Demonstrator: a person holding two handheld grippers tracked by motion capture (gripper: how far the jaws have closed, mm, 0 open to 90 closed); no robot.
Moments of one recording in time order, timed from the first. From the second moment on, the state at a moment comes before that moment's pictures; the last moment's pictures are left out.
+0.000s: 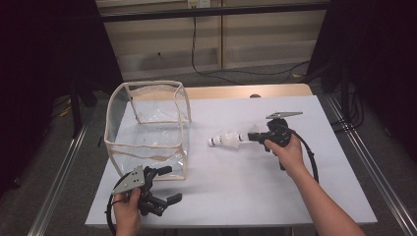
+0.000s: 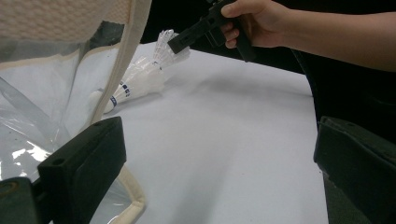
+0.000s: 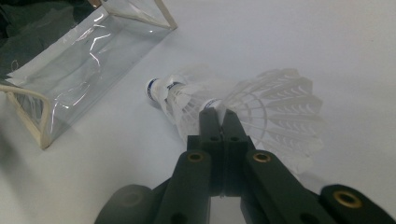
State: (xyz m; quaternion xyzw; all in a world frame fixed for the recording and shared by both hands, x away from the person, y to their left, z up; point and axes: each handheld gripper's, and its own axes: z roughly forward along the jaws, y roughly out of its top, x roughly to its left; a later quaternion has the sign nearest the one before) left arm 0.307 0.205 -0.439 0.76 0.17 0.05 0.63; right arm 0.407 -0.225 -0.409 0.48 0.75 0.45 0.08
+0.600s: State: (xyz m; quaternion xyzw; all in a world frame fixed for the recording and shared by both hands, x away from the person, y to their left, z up) left arm 0.307 0.205 -0.439 0.76 0.17 0.05 0.63; right arm 0.408 -0.220 -0.411 0.48 0.75 0.45 0.07
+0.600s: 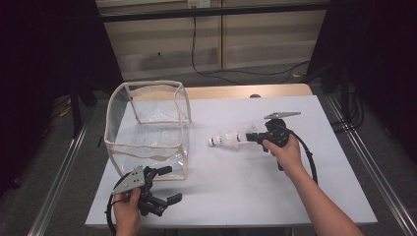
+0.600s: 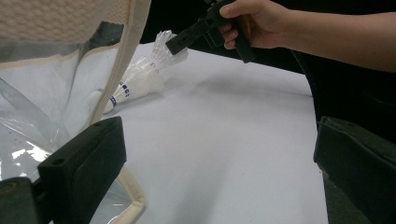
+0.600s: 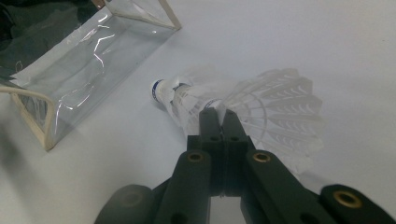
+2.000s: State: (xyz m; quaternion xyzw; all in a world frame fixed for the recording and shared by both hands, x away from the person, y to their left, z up) left arm 0.307 0.204 -0.439 0.76 0.17 0.05 0.63; right arm 0.411 -0.202 -0.423 0.47 0.74 0.47 0.05
